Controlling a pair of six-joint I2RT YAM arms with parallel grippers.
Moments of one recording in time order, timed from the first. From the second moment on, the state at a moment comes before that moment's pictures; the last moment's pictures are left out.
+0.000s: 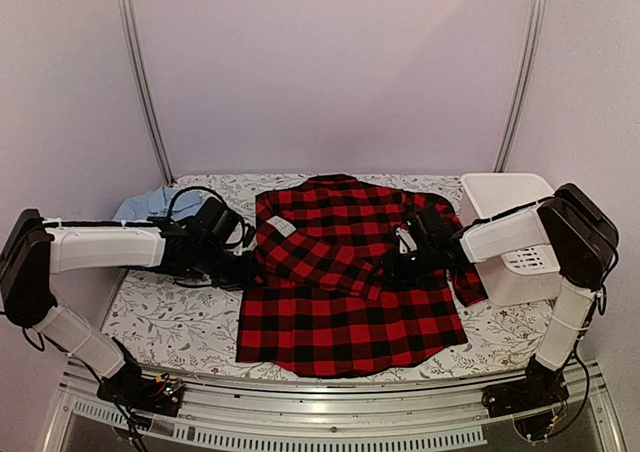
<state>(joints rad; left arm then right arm) -0.67 1.50 0.88 -0.36 0.19 -0.62 0.63 1.83 0.93 -0.01 -0.30 0.65</state>
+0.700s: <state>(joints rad) -0.73 1.25 0.55 -0.54 0.21 -0.85 0.64 1.84 0.96 -0.03 -0.29 0.63</state>
